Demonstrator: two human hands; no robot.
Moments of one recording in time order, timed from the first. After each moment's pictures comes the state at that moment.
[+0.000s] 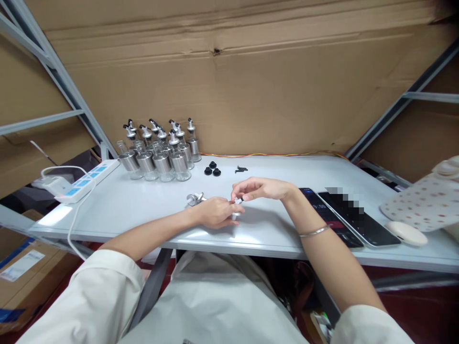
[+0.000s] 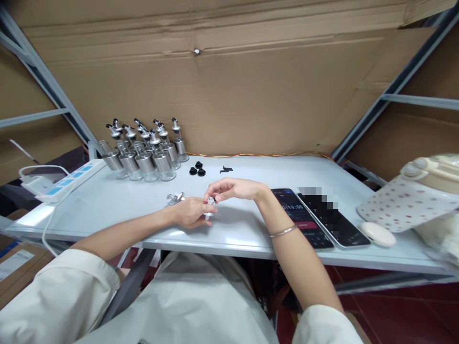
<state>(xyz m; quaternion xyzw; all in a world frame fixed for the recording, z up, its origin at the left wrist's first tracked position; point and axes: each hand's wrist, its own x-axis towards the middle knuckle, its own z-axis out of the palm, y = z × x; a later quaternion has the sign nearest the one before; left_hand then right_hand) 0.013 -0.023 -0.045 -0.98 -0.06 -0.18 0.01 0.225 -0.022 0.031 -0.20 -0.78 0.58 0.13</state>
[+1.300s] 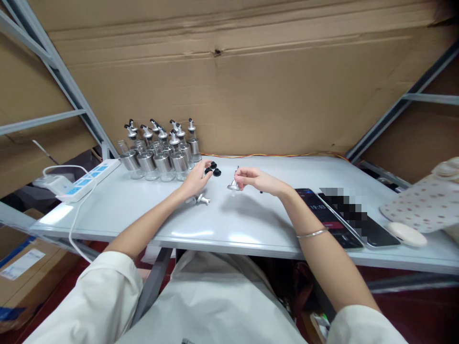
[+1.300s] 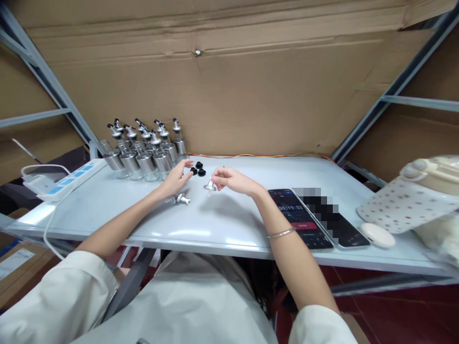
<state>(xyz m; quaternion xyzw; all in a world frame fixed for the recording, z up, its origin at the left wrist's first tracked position) -0.014 0.037 -0.019 -0.82 -0.43 -0.35 -0.17 0.216 -0.018 0.028 -0.39 -0.73 0.47 0.29</state>
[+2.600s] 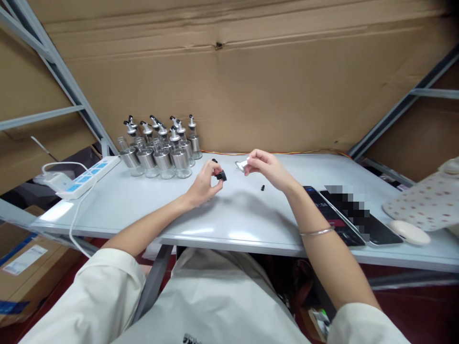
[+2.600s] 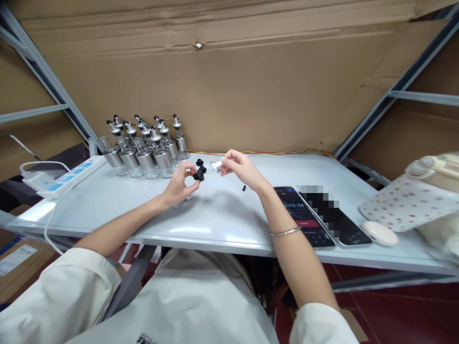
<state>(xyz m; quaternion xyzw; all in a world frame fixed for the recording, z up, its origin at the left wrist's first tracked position) 0.004 0.002 -0.016 -0.84 -0.21 -0.49 -0.09 0.219 -0.018 0.033 -0.37 -0.64 0.45 0.49</state>
